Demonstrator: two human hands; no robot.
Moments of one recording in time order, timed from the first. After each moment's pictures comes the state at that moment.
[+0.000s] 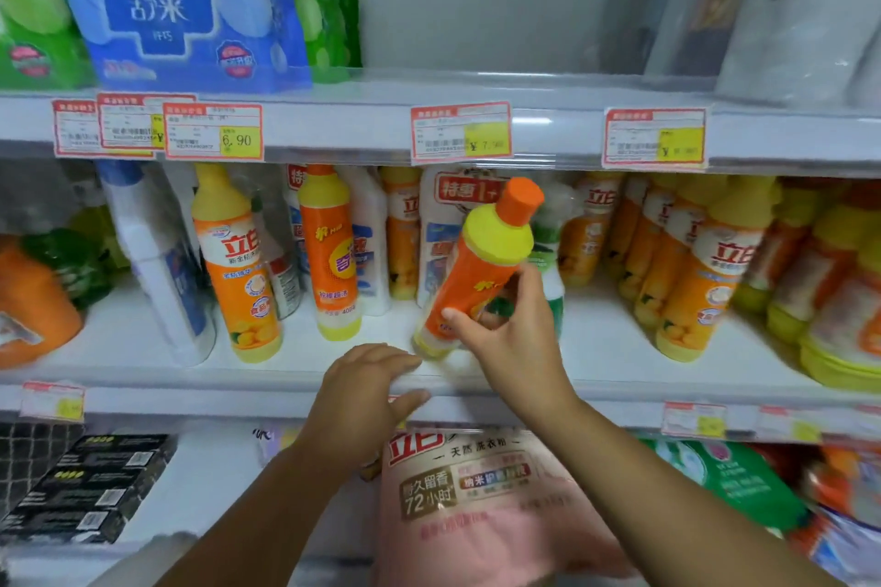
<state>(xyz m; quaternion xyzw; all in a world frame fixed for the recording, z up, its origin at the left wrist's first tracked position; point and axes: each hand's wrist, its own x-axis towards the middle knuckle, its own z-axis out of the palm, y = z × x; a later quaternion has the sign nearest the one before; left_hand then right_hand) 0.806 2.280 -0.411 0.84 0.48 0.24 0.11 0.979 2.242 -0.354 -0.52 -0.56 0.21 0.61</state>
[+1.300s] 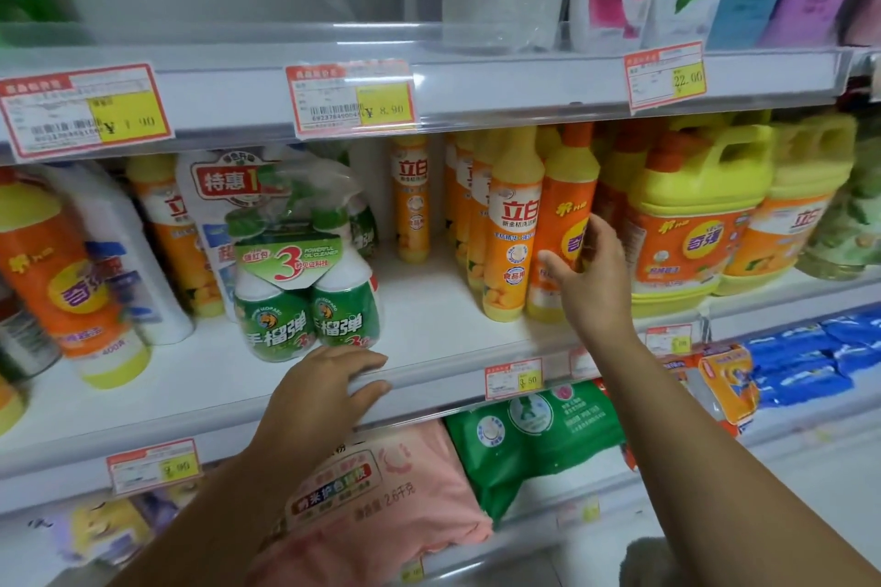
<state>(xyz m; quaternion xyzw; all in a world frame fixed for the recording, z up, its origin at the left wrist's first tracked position) 0.959 2.270 -0.420 0.87 0.40 0.25 0.15 1.254 2.206 -0.379 -0.71 -0.37 0.01 0.60</state>
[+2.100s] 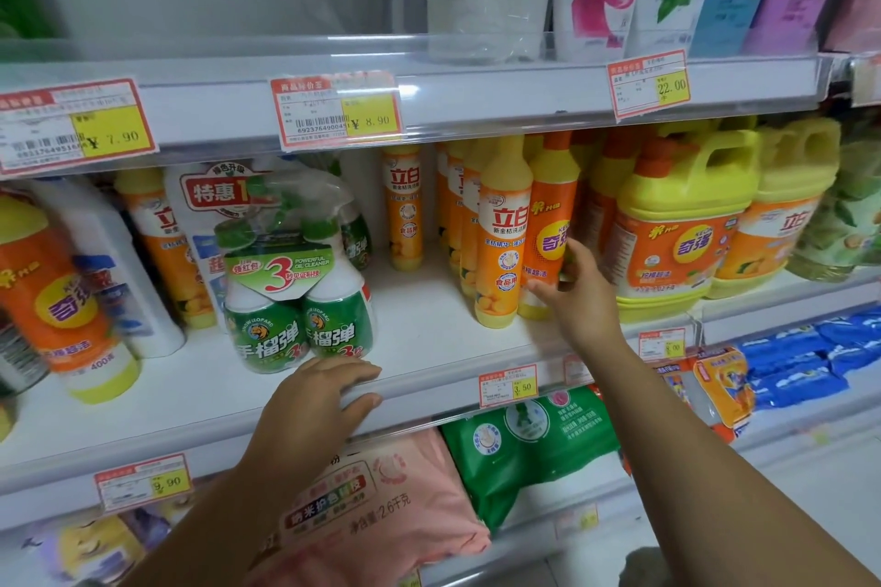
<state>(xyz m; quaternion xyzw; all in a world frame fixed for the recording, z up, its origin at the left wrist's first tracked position) 0.959 2.268 -0.420 0.87 0.40 0.25 0.15 1.261 2.205 -0.392 -0.72 -0.39 0.08 0.56</state>
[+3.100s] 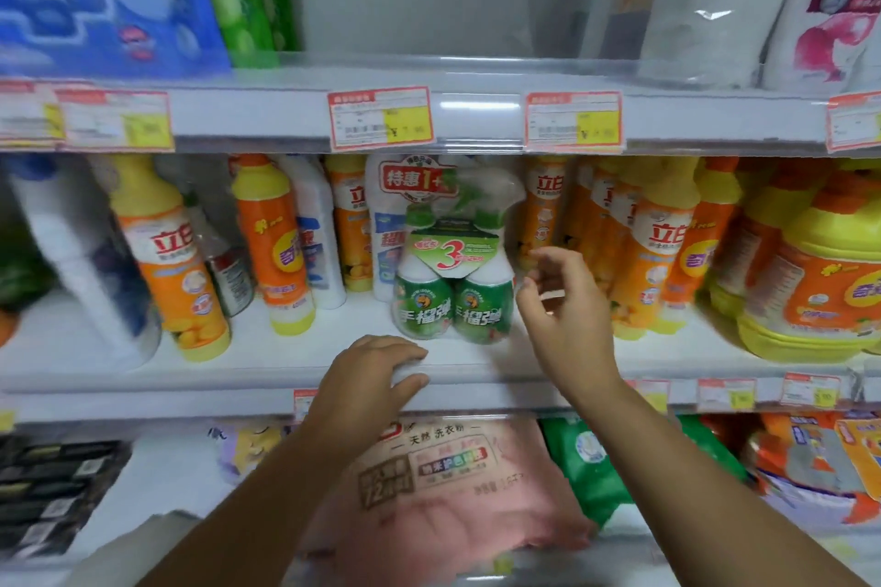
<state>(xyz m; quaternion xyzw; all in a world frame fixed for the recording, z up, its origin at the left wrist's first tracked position) 0.863 2.269 -0.406 0.85 0.43 0.28 0.13 1.073 2.217 -0.356 -0.60 -0.55 0.02 0.58</state>
